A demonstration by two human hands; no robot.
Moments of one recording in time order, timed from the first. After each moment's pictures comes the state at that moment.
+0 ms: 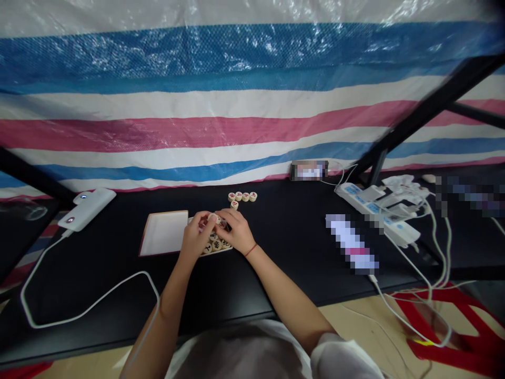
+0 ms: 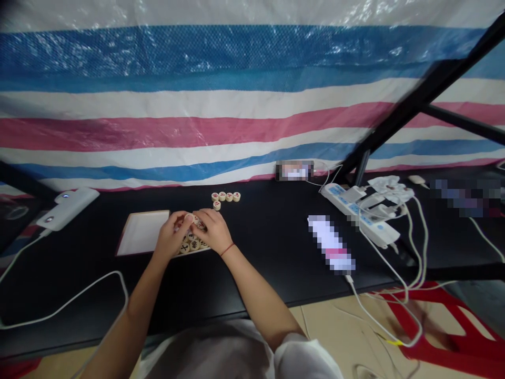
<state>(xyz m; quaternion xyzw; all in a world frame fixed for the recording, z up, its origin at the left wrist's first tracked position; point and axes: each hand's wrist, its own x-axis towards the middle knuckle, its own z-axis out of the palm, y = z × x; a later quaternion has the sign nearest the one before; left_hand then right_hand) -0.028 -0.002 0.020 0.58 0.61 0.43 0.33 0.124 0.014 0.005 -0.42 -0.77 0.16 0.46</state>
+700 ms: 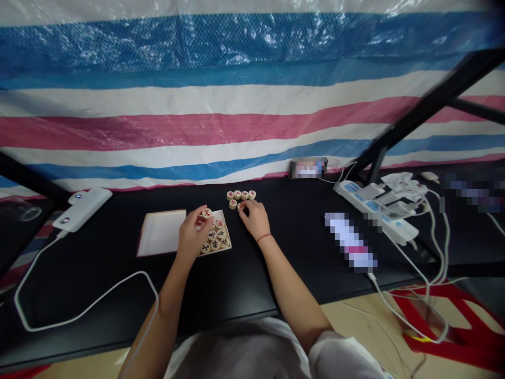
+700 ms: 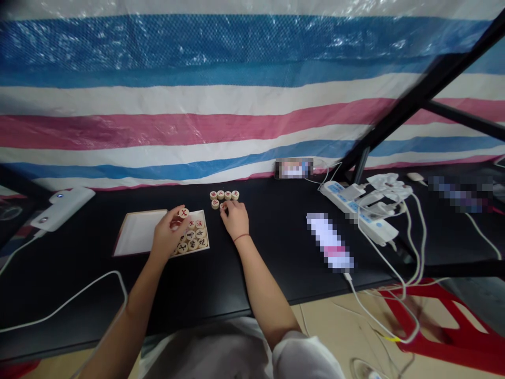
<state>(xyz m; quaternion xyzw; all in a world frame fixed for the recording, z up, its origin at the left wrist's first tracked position) -0.030 0.004 0.014 0.61 0.61 0.44 0.26 0.178 0.045 -0.022 -0.62 -0.71 0.07 0.34</state>
